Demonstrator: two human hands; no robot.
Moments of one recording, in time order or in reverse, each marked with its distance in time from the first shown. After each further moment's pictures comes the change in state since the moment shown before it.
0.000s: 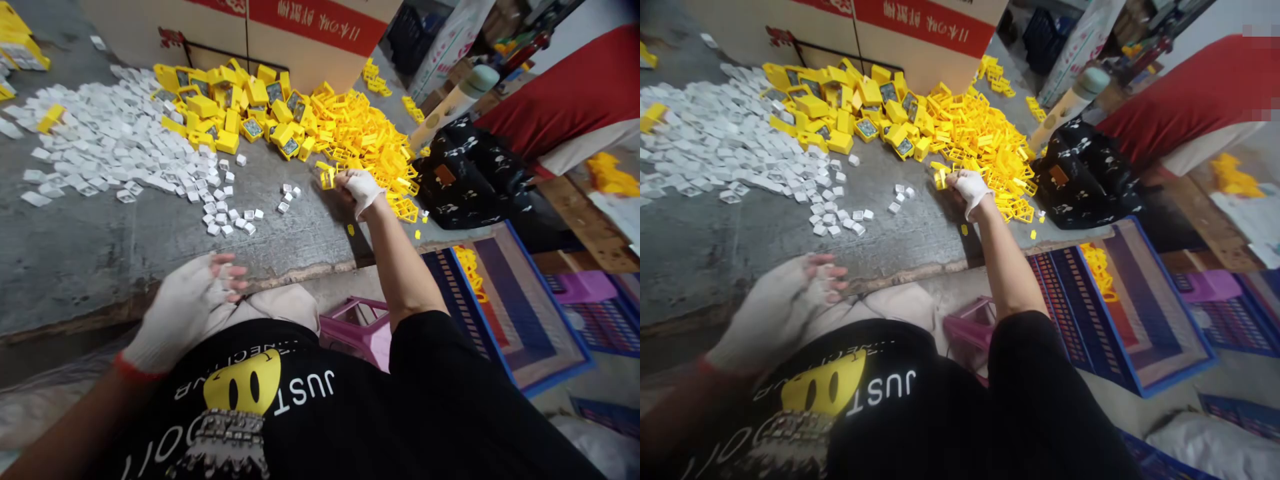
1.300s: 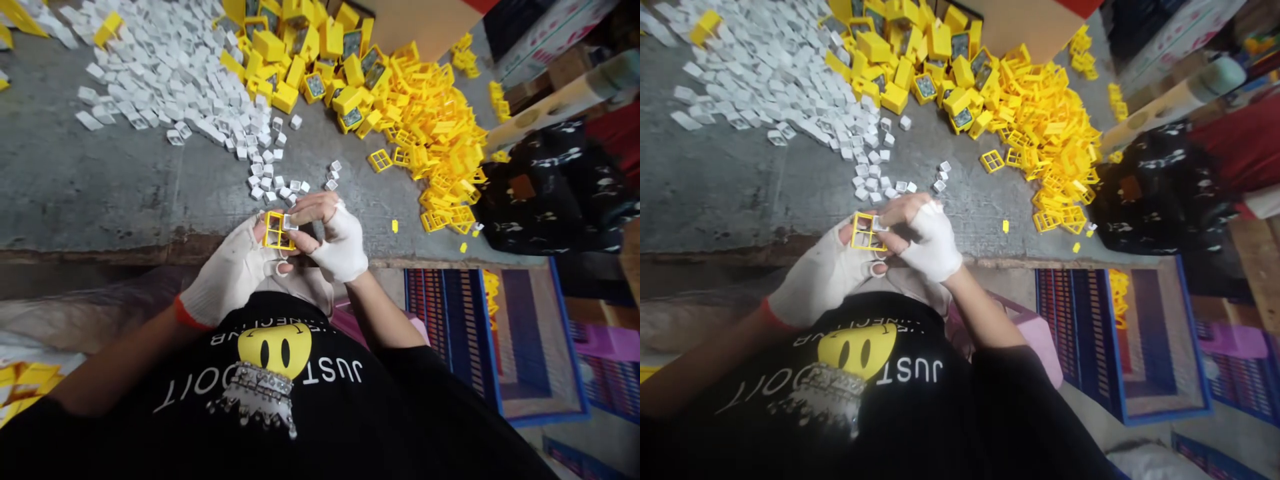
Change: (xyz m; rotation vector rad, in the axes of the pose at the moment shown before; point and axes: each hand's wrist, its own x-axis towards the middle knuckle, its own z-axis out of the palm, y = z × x) left_hand -0.002 -0.021 0.018 -0.209 -0.153 -0.005; right_hand -0.148 -0.007 0.127 -0.017 -0.206 -0.820
